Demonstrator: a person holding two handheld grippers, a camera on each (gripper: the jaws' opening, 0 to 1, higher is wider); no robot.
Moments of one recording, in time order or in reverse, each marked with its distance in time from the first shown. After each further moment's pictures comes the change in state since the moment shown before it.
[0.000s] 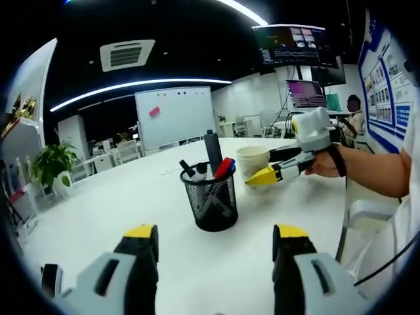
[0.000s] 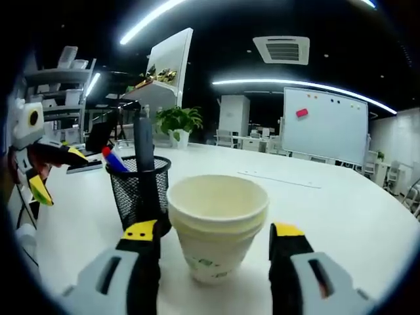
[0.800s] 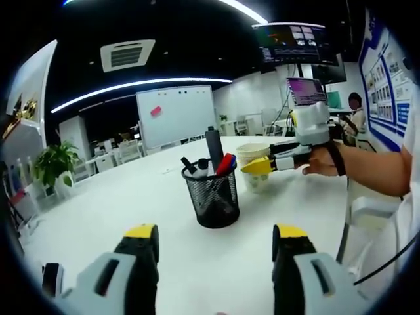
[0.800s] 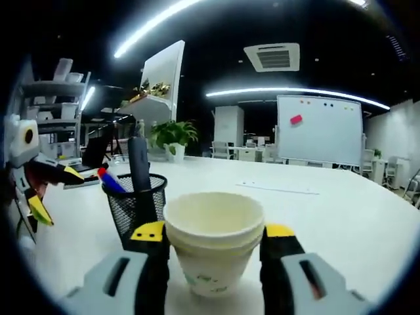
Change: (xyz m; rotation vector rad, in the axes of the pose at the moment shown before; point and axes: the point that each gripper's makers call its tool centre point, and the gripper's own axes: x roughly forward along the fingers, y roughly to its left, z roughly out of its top) left arm 0.000 0.001 -0.004 0.008 0.003 0.007; right arm 0.005 -0.004 0.014 0.040 -0.071 -0.033
